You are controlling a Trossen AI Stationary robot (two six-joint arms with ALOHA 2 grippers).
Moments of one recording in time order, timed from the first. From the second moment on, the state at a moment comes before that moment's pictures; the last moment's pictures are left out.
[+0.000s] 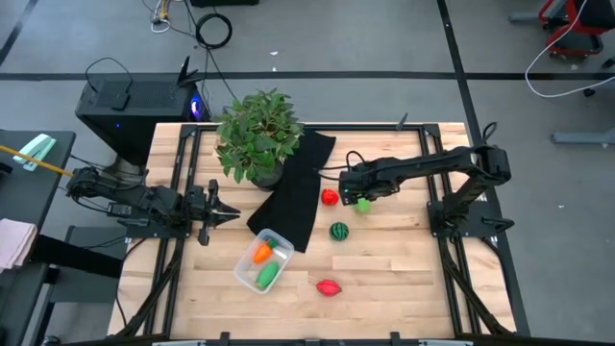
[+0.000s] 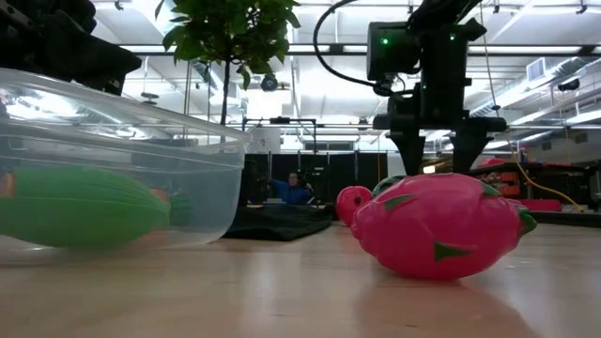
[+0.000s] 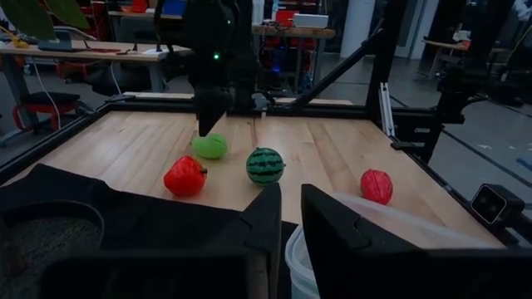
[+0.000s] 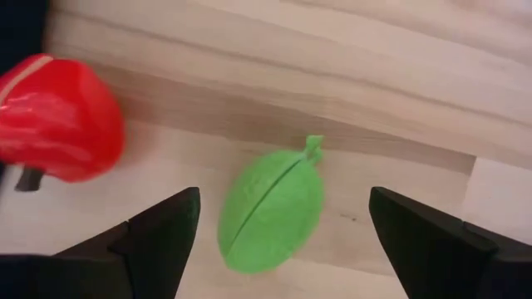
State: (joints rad) left arm -0.30 0.20 0.12 0.01 -0.28 -0.10; right arm -0.10 1.61 1.07 -0.97 0.22 1.25
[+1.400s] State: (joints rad) left arm -0.31 0.20 0.12 0.00 -0.26 -0.12; right arm -0.10 1.80 1.07 -0.92 0.22 1.29
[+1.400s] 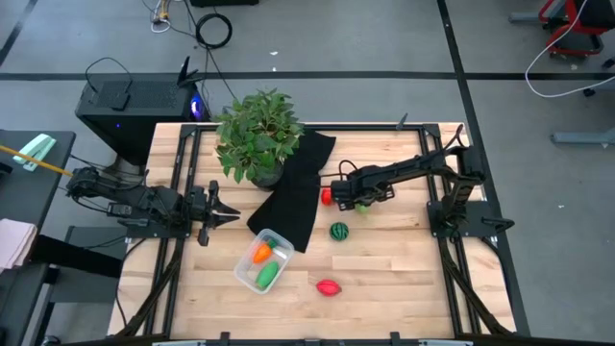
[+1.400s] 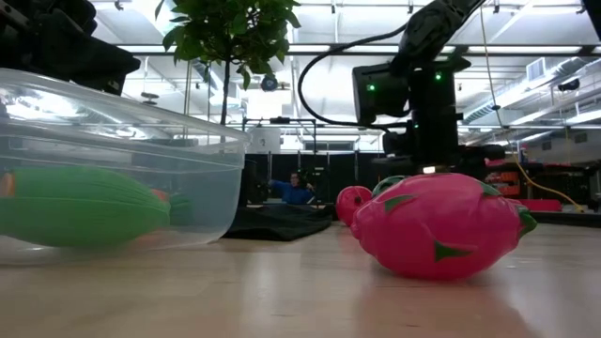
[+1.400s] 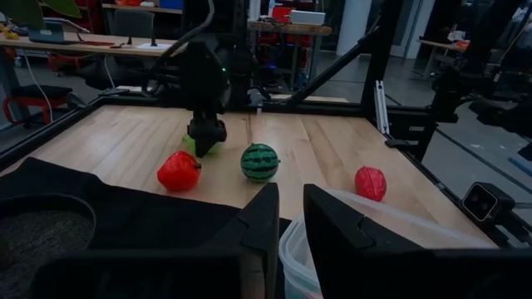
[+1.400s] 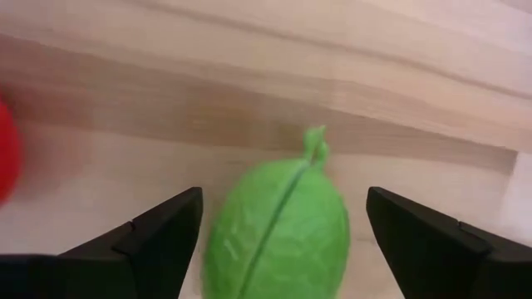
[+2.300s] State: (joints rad) left arm -0.31 0.20 0.12 0.00 -0.26 -0.13; right arm -0.10 1.80 1.03 -0.86 0.18 1.27
